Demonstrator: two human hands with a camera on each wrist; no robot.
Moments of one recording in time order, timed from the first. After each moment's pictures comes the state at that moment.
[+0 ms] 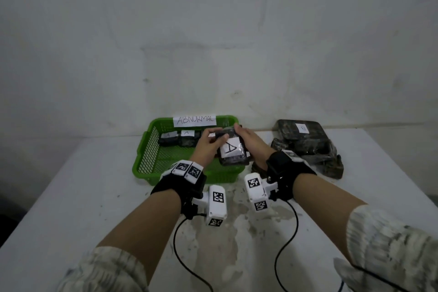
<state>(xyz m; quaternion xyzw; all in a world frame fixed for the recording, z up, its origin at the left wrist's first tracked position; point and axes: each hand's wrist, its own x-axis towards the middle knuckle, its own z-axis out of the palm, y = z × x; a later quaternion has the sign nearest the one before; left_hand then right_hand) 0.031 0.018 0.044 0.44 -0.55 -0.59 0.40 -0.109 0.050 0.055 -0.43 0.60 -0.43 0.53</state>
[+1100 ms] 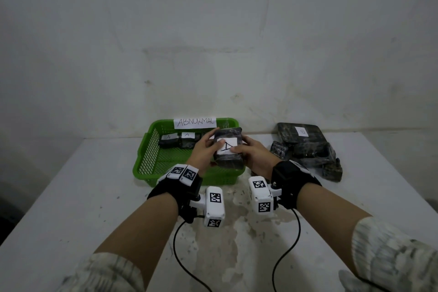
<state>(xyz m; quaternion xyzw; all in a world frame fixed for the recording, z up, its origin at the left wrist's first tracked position) 0.041 0.026 0.046 0.41 -0.48 -0.67 0.40 -0.110 0.065 0.043 -0.34 0.43 -0.52 0.65</state>
